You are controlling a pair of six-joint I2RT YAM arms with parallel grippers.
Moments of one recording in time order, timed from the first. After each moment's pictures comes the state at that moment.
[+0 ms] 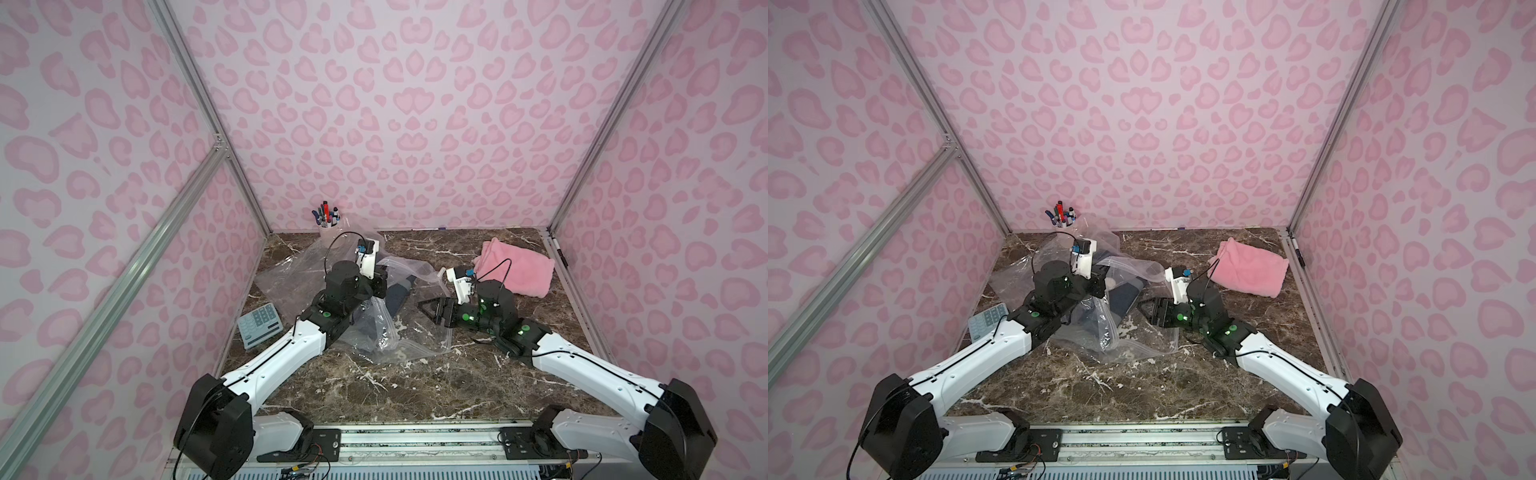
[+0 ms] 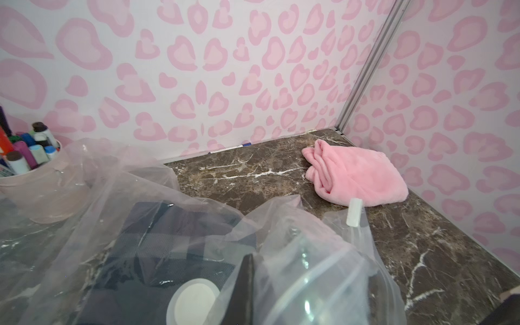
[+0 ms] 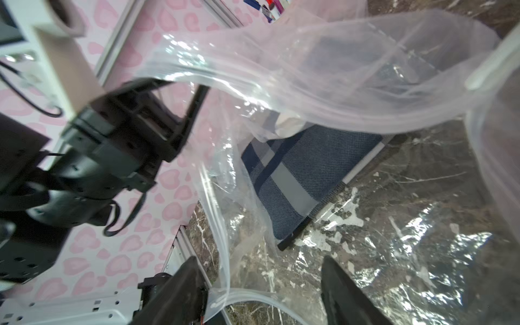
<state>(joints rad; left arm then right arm) -0.51 1.28 0.89 0.18 0.01 -0.18 0.76 1.22 0.75 0.09 -0.32 0.76</state>
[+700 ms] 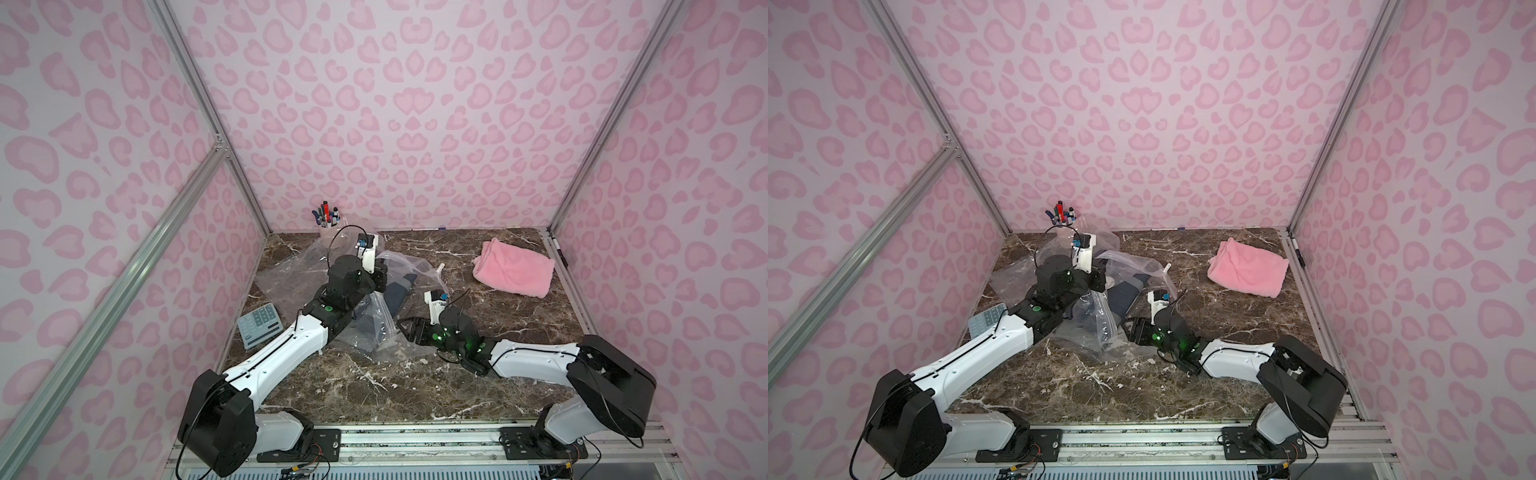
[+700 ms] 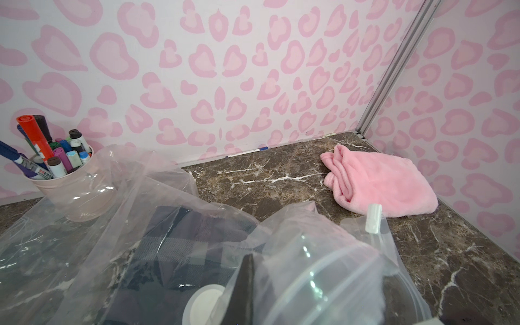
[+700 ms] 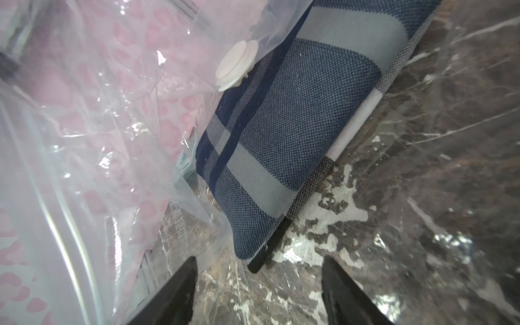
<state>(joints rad) -0.52 1.31 0.95 0.13 -0.07 -0.17 0.92 1.57 0.66 0.52 -0.06 0.89</state>
